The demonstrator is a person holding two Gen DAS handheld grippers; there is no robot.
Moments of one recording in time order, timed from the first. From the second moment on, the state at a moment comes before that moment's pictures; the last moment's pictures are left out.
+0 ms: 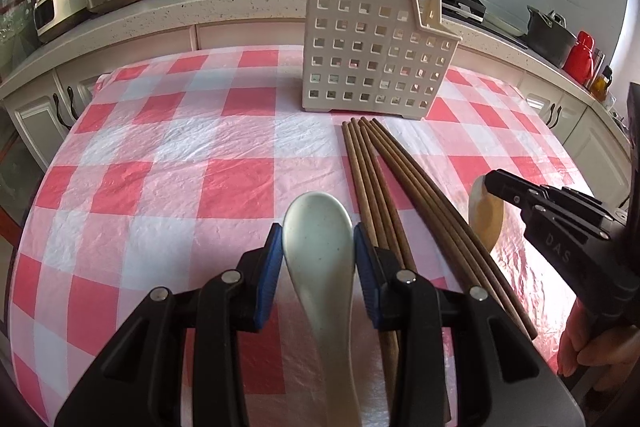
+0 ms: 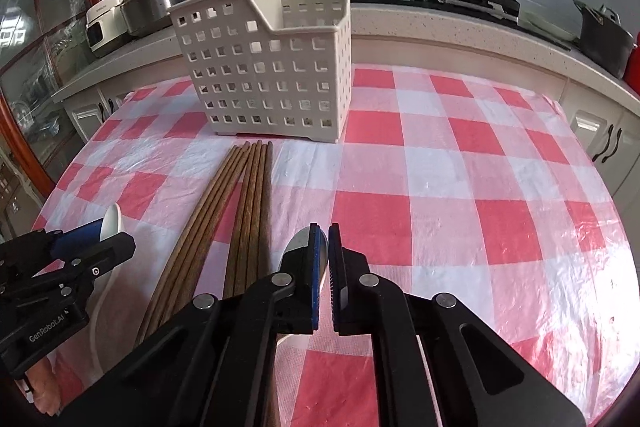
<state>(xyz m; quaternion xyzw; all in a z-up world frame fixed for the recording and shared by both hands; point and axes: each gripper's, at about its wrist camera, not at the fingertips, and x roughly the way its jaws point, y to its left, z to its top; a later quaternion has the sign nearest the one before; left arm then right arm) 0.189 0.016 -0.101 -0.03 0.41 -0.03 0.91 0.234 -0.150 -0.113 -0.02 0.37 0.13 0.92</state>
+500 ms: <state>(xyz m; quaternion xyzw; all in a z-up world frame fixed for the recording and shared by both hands) 0.159 0.005 -0.064 -0.03 0.34 -0.06 0.94 0.181 -0.163 -0.055 -0.05 0.24 0.10 0.96</state>
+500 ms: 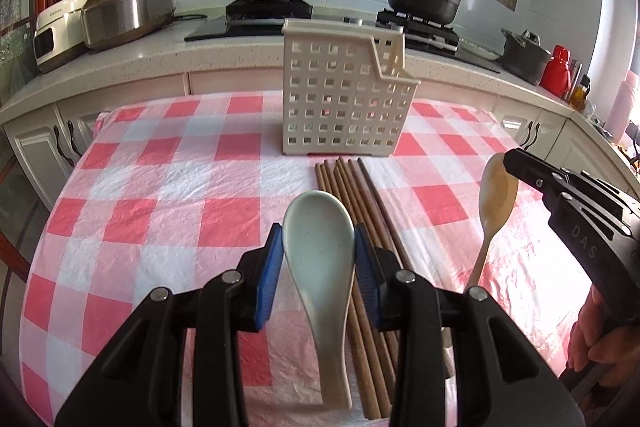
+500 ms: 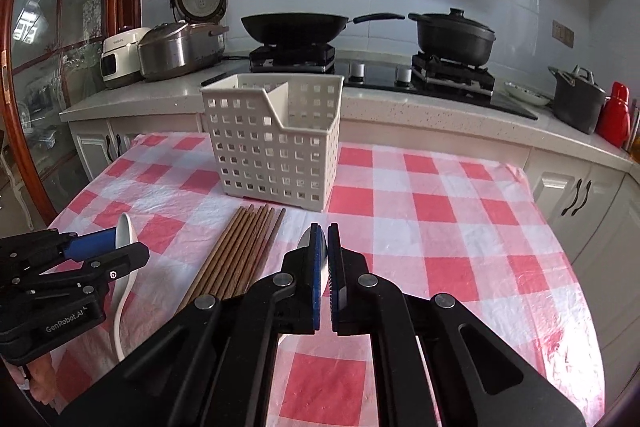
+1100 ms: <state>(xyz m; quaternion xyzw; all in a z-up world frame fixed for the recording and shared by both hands) 0.127 -0.007 -0.016 0.00 0.28 -0.07 0.96 0.143 -0.161 -0.018 -0.08 0.16 0.10 0.98</state>
